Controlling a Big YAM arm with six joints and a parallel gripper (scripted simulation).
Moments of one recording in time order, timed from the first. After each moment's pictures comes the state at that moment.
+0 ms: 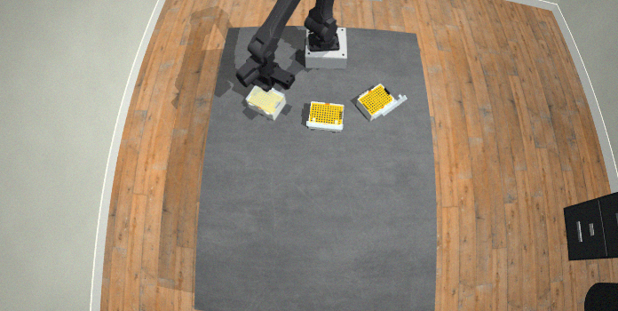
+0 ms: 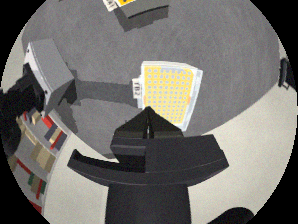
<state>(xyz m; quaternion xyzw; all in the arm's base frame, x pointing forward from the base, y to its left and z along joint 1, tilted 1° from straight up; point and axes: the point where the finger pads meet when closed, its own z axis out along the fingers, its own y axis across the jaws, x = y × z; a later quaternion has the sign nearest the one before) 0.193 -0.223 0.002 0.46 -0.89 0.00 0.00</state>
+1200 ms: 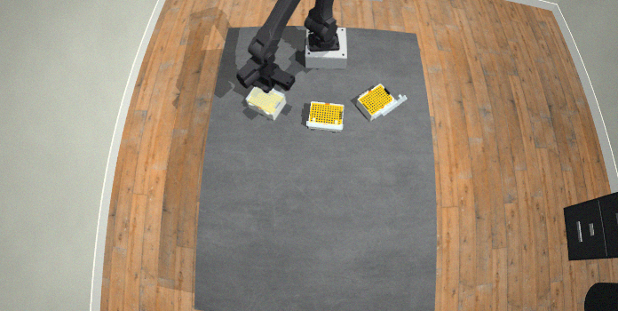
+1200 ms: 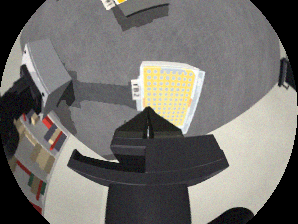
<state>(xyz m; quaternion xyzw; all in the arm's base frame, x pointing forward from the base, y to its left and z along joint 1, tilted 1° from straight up) 0.193 -0.224 -0.006 0.46 -0.89 0.00 0.00</state>
